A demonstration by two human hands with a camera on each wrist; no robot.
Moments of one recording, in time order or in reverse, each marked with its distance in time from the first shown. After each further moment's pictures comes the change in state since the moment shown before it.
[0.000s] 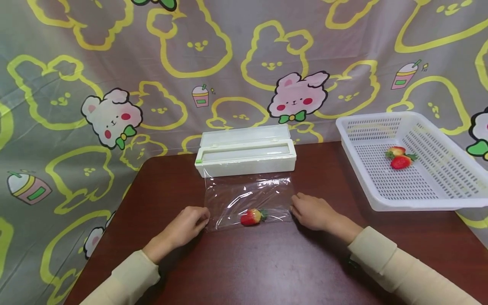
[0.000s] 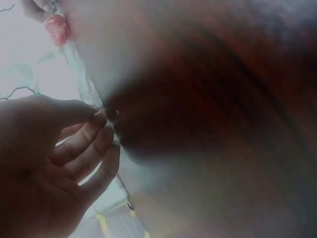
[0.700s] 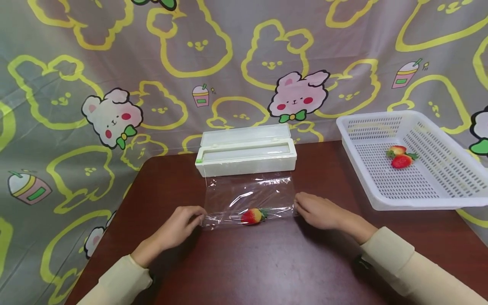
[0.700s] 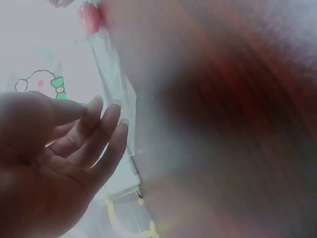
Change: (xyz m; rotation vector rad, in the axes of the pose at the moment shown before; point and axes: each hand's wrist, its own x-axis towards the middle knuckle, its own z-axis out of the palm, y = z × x) left_hand -0.010 0.005 -0.020 -0.174 0.033 -0.027; right_hand -0.011 0.007 -0.019 0.216 -0.060 -0.040
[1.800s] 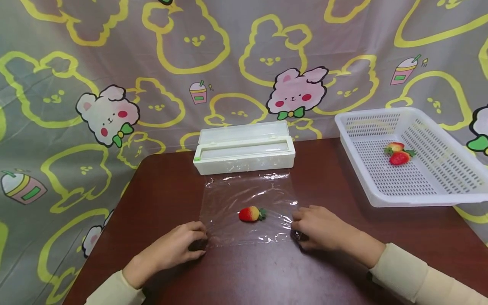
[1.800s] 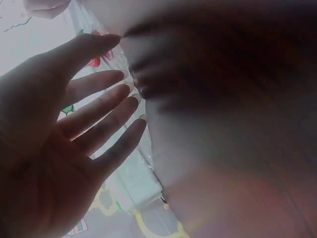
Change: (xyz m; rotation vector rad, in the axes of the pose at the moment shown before) left_hand -0.028 0.031 -0.002 0.303 -0.298 0.168; right_hand -0.025 -0.016 0.013 -0.478 0.038 -0.486
